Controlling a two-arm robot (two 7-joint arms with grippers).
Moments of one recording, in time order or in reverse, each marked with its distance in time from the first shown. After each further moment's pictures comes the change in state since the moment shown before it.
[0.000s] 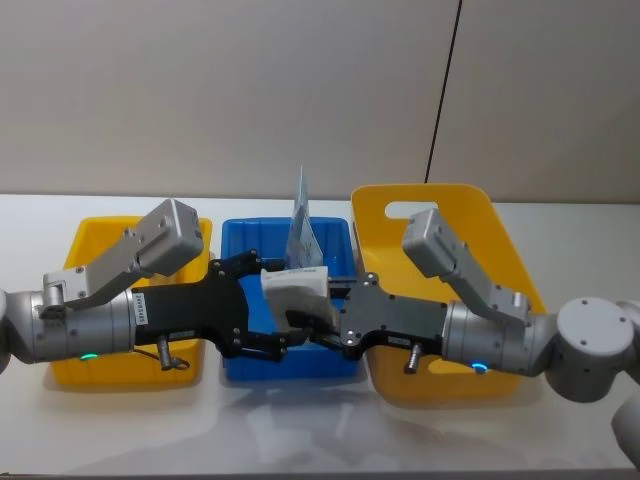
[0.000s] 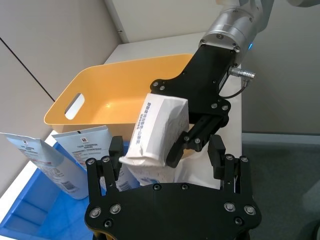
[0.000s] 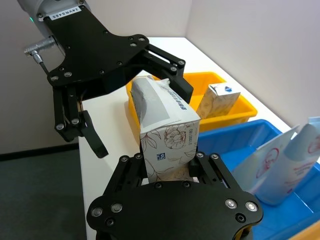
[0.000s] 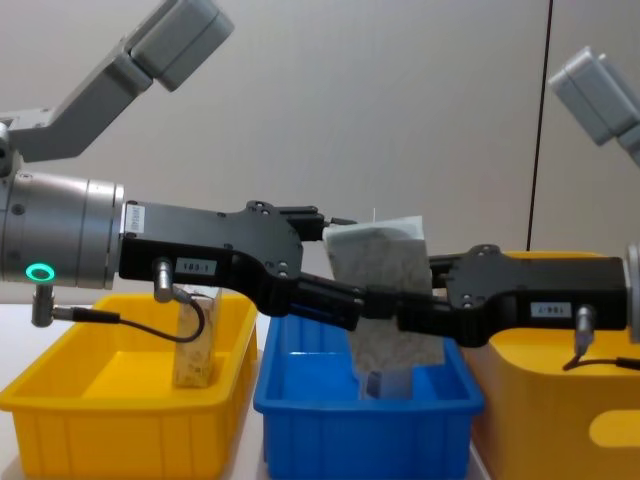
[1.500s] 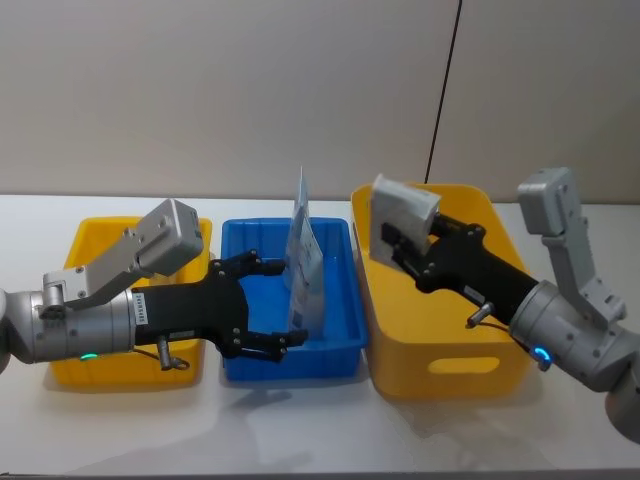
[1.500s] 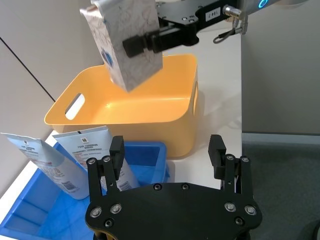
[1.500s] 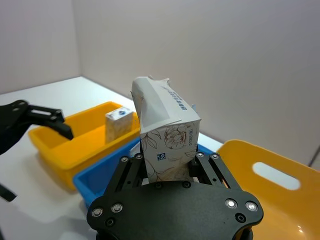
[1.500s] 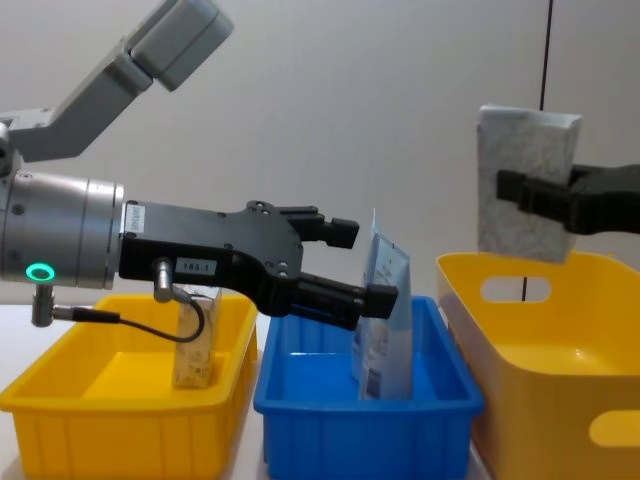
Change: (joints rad) left arm 0.000 0.000 0.000 0.000 0.000 0.000 0.001; right arm -0.251 0.061 0.228 -0.303 0.076 0.080 -0.426
